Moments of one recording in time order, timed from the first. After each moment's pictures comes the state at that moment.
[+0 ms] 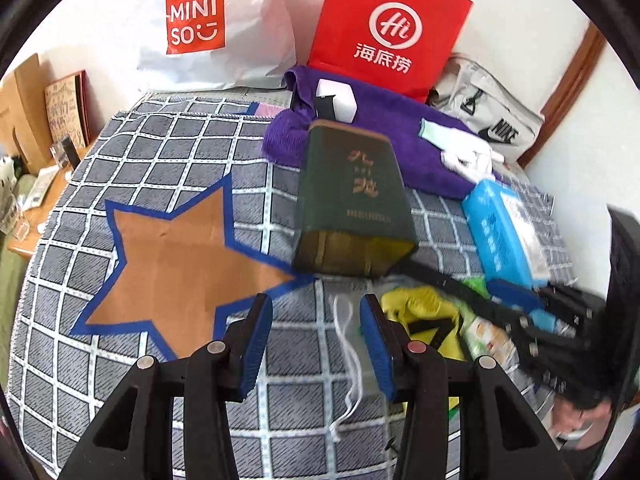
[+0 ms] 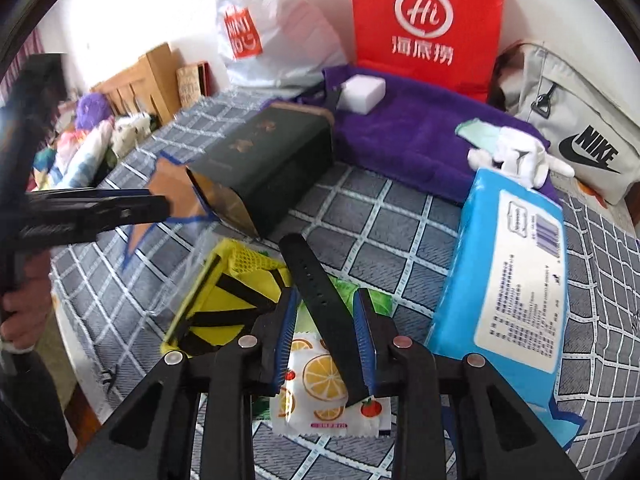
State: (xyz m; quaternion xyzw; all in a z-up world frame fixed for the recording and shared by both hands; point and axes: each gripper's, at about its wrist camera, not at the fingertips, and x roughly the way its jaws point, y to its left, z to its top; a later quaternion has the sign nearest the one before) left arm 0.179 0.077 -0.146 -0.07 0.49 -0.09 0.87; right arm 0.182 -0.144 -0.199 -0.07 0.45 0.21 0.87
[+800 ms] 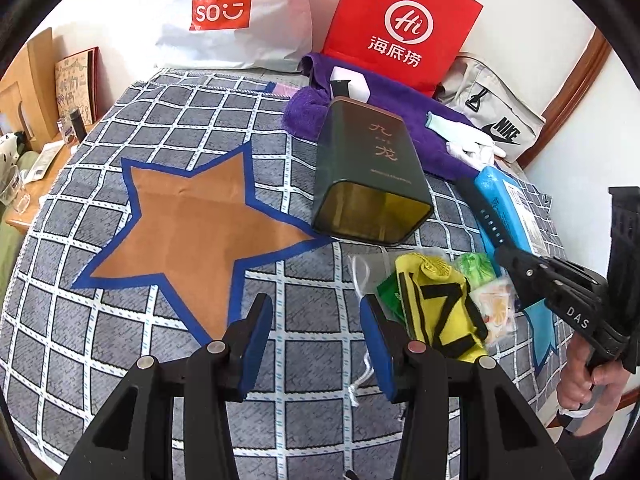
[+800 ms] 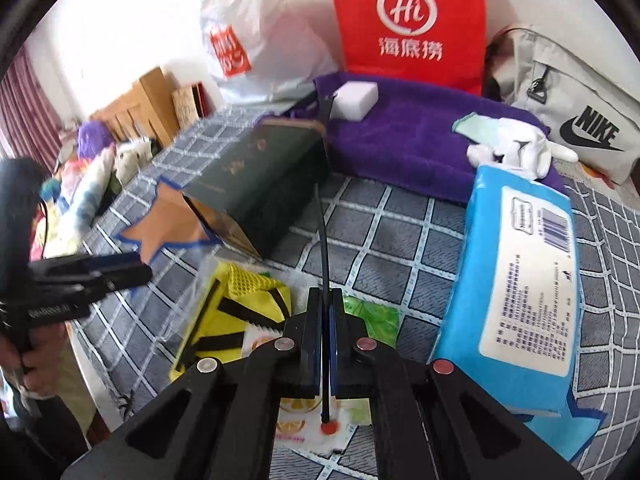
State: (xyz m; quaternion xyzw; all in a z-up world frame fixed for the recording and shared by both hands) left arm 0.159 0.095 -0.156 -0.10 0.50 -0.09 0.86; right arm 0.184 -0.156 -0.187 -0.01 0.42 0.21 0.88
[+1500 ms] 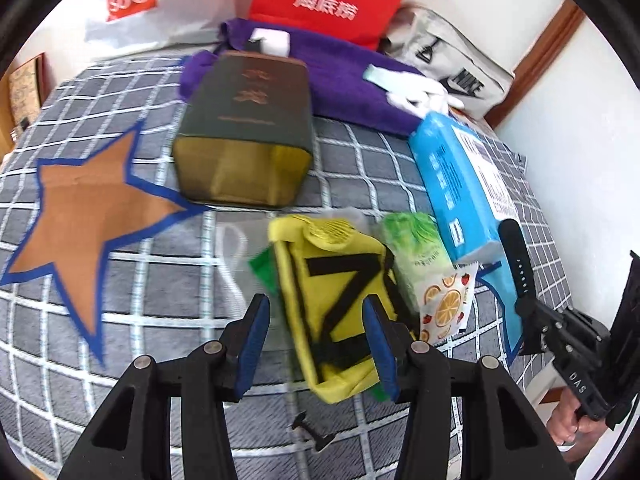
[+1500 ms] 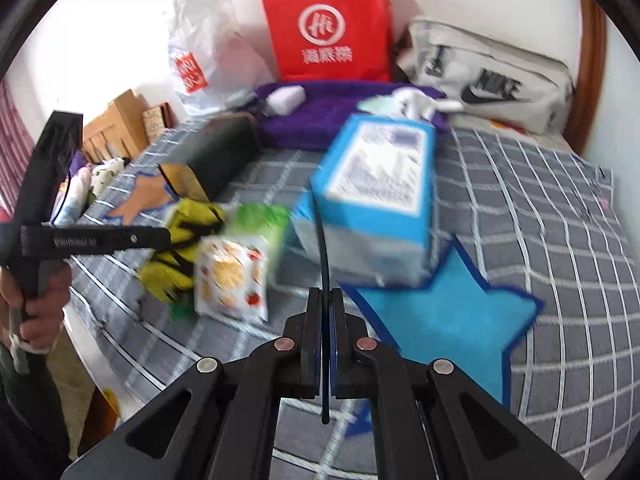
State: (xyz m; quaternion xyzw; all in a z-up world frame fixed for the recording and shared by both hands) left arm 0.164 0.013 -0.173 -0.08 0.53 -0.15 0.83; right arm 0.097 -0.249 -0.207 0.02 0.42 0.14 0.90
